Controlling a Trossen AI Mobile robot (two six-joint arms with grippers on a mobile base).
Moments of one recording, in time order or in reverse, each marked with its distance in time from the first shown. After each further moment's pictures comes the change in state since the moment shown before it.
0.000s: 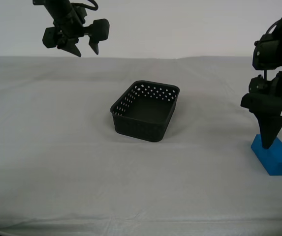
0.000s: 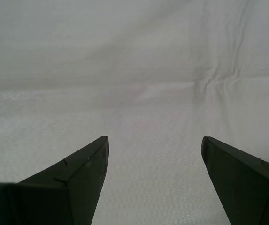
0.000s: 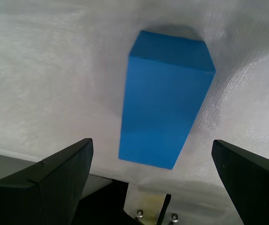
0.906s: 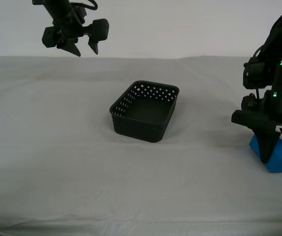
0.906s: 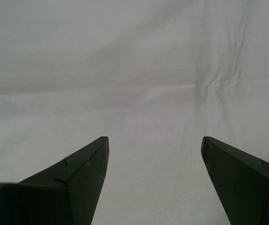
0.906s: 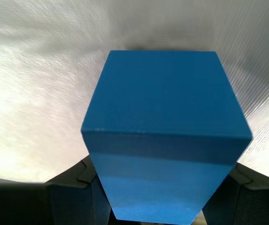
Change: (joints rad) arm 0 0.005 0.186 0.036 0.071 -0.016 0.068; arm 1 0.003 0.000 0.002 0.000 0.000 0.013
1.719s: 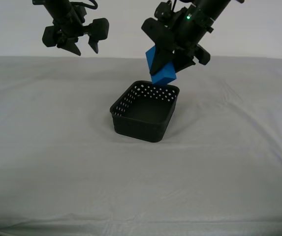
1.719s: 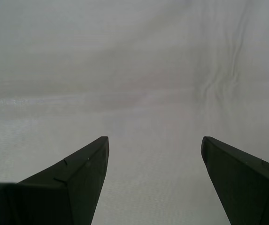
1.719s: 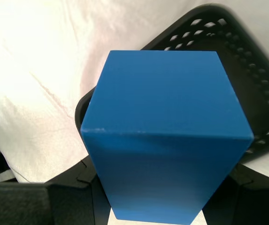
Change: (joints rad) arm 0 0.377 -0.042 0.502 0.243 -0.266 0.001; arm 1 0.000 0.000 0.000 0.013 0.000 0.000
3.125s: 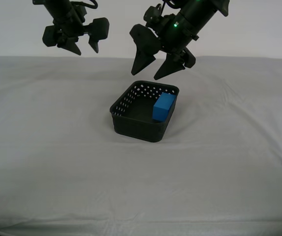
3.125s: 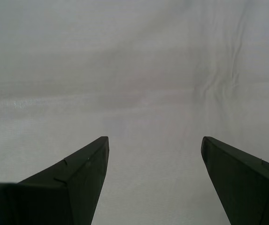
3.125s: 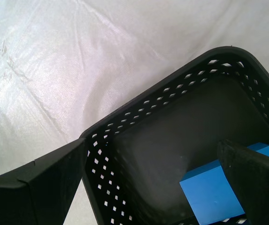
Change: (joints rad) arm 0 0.037 0.066 0.002 0.181 0.002 0.019; arm 1 0.000 0.000 0.001 0.002 0.000 0.000
